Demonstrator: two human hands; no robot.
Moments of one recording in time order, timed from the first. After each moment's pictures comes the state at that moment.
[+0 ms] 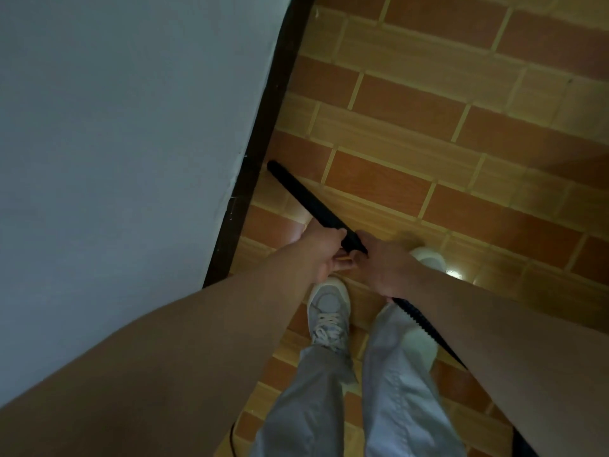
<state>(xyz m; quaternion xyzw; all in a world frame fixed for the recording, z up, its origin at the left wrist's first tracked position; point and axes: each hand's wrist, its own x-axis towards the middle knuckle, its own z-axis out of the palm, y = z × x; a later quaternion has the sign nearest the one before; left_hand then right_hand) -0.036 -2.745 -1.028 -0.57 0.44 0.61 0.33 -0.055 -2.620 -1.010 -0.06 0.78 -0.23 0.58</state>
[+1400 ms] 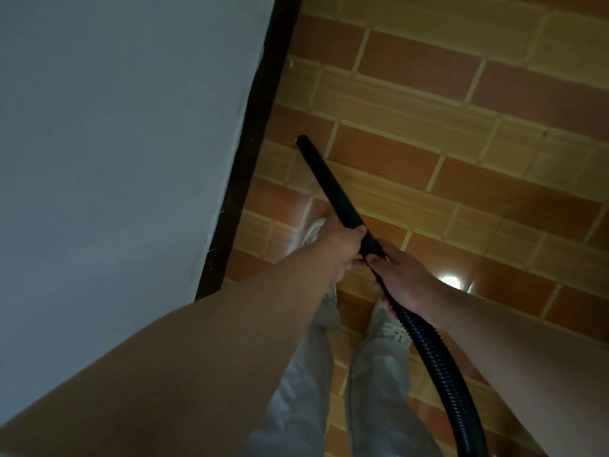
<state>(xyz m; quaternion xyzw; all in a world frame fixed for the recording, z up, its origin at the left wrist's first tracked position) -0.182 -2.700 -1.037 -0.55 0.49 0.59 0.33 -0.173 -2.570 -1.020 0.20 0.65 -0.43 0.60</state>
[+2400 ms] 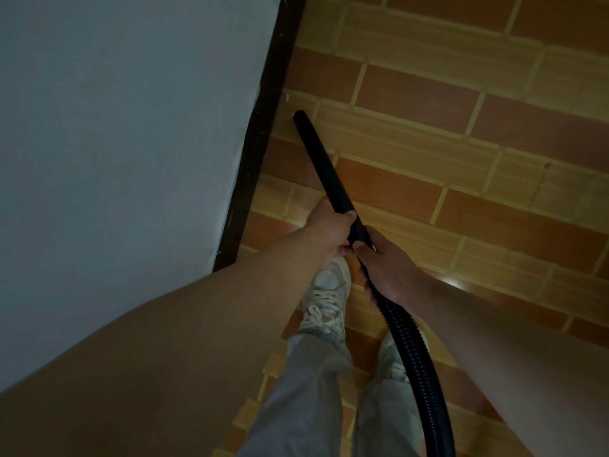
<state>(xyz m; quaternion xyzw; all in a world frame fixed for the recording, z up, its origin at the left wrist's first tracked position) -0.266 -2.753 -1.066 -0.51 0.53 0.60 0.33 -0.241 -2.627 -1.045 0.16 0.68 -0.47 0.54</state>
